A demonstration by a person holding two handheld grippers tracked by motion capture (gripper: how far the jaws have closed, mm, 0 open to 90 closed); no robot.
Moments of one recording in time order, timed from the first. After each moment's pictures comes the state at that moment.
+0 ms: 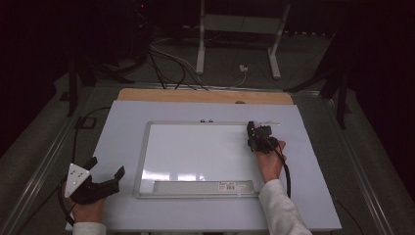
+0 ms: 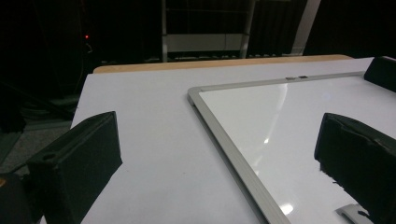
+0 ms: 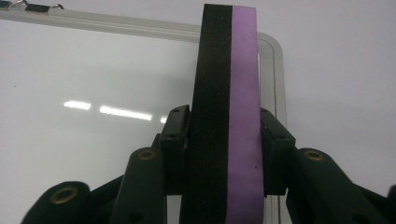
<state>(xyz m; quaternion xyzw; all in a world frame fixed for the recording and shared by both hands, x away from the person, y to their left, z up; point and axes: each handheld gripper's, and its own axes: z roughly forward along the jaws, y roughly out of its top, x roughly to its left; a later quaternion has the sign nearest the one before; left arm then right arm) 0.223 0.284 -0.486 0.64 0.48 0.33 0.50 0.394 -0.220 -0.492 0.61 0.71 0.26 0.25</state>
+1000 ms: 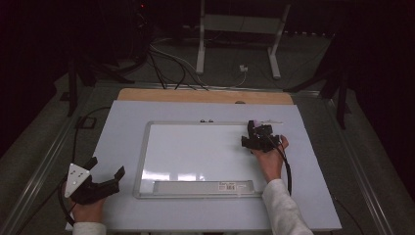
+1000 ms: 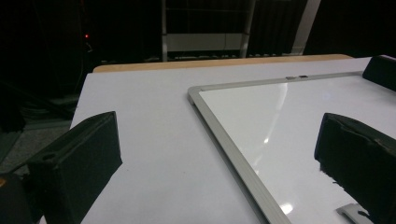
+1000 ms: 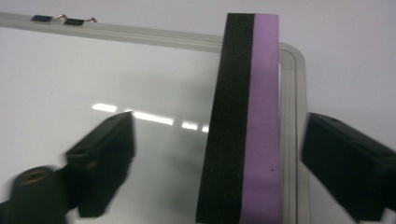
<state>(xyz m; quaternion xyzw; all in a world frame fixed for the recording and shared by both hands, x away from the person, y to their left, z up) 0.223 0.285 -0.487 0.64 0.48 0.33 0.50 0.397 -0.226 -0.491 0.59 0.72 0.30 0.22</state>
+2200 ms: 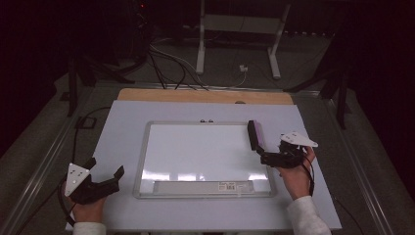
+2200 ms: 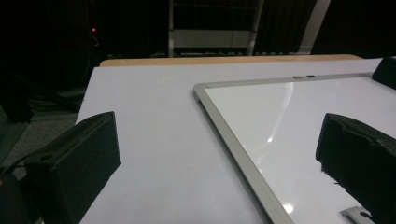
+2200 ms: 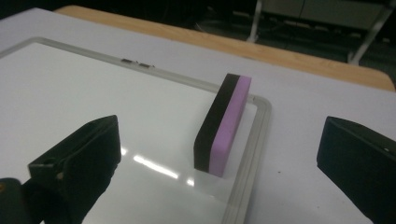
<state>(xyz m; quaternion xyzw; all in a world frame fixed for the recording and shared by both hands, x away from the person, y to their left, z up) 0.223 0.284 -0.485 0.63 0.50 0.33 0.49 0.315 -0.272 -0.446 0.47 0.72 0.42 0.28</state>
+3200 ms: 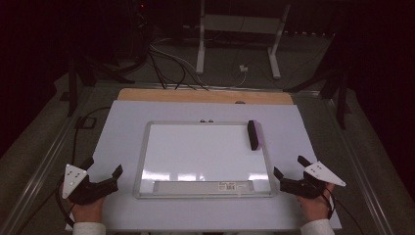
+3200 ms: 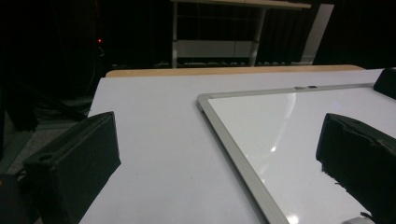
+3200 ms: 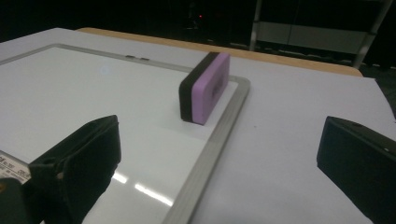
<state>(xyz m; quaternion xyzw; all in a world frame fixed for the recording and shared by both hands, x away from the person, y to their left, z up) 0.221 0.285 -0.483 0.62 0.50 0.35 0.50 0.247 -0.325 -0.485 0.45 0.69 0.48 0.31</state>
